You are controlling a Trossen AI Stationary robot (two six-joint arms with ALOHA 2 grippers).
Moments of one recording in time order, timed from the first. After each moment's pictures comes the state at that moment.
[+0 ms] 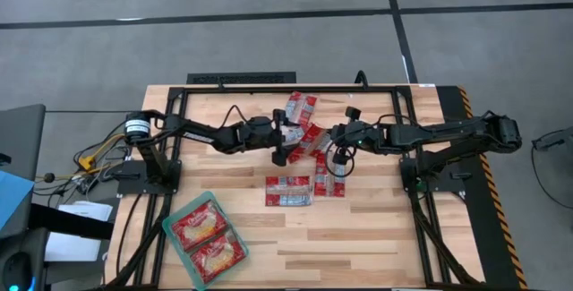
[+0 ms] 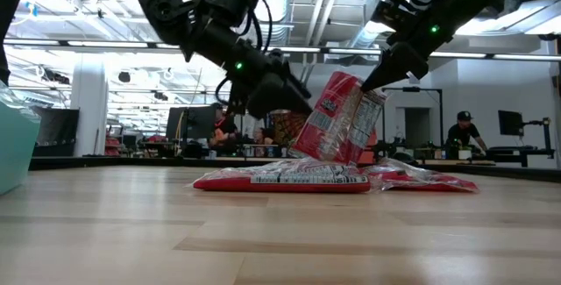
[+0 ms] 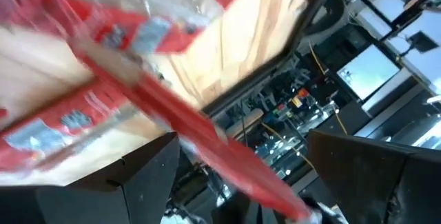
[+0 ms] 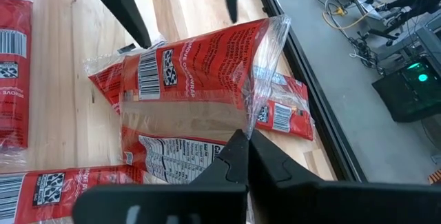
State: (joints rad) left arm 0.18 1.77 0.91 0.55 -0.22 -2.47; right arm -0.10 1.19 0.68 -0.12 0.44 -0.22
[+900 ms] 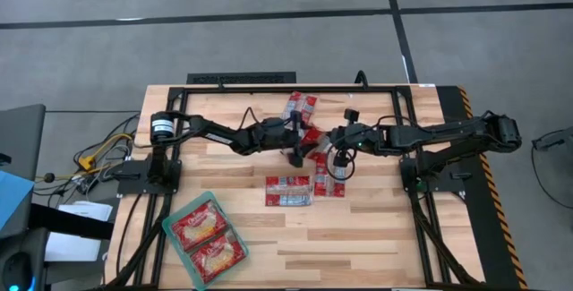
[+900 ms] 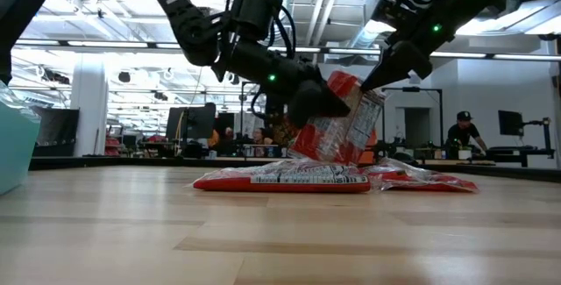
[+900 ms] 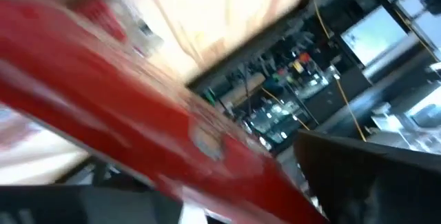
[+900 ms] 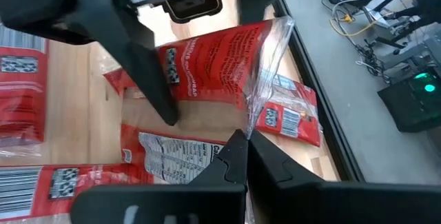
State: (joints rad) left arm 0.17 1.98 1.06 0.73 -0.13 -2.48; right arm -0.08 1.20 0.68 -0.12 0.43 -0.24
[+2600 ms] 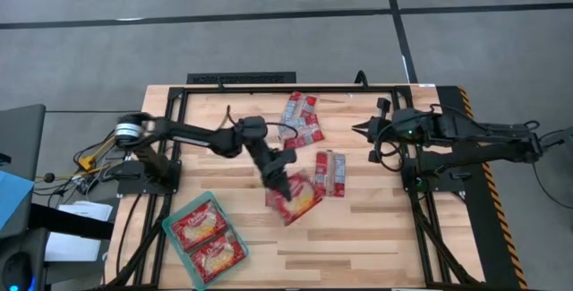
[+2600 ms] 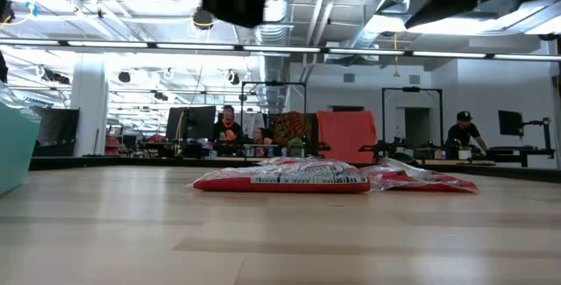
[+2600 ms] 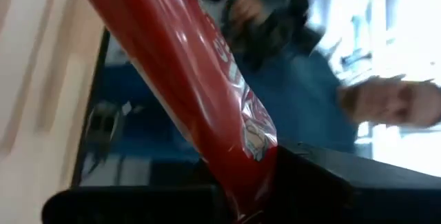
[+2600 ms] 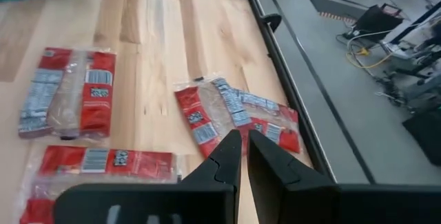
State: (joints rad) left arm 0.05 1.66 1.06 0.59 1.03 -1.55; right arm -0.07 0.76 0.80 -0.55 0.31 -0.23
